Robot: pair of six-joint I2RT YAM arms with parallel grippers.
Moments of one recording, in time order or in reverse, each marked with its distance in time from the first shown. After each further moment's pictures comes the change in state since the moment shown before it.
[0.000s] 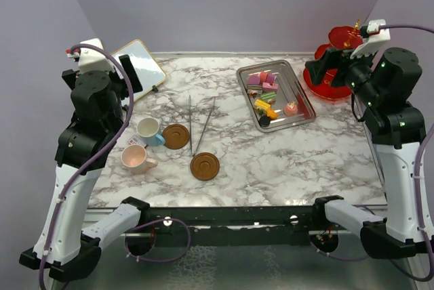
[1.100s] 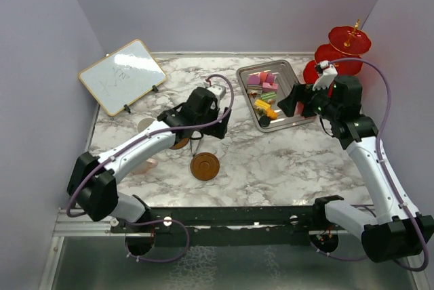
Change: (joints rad) left arm -0.342 0.419 -0.405 0.234 0.589 -0.132; right arm 0.015 -0.046 -0.601 0.217 -0.185 0.097
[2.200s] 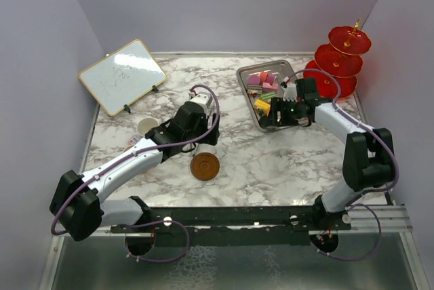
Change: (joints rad) left arm -0.032 -0.142 -0.238 0.136 -0.081 -0.112; right arm 0.023 0.558 0.006 0.008 -0.111 -0.035
